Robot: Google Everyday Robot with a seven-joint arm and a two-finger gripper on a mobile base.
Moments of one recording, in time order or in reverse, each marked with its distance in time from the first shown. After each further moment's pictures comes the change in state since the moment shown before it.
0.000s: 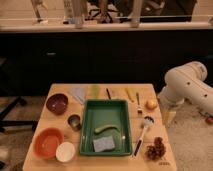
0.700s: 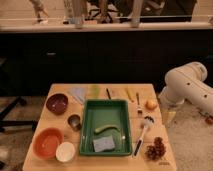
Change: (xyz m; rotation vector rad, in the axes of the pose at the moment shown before) arm 0.005 -0.003 0.004 0.011 0.007 0.116
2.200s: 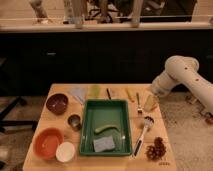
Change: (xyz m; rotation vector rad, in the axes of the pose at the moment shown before) arm -0.072 -0.061 0.031 -0.140 -0.324 0.191
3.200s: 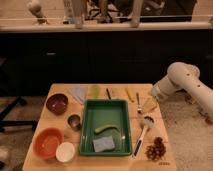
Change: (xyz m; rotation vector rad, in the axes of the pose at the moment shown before) arm 0.011 0.002 0.023 -0.008 -0.091 0.182
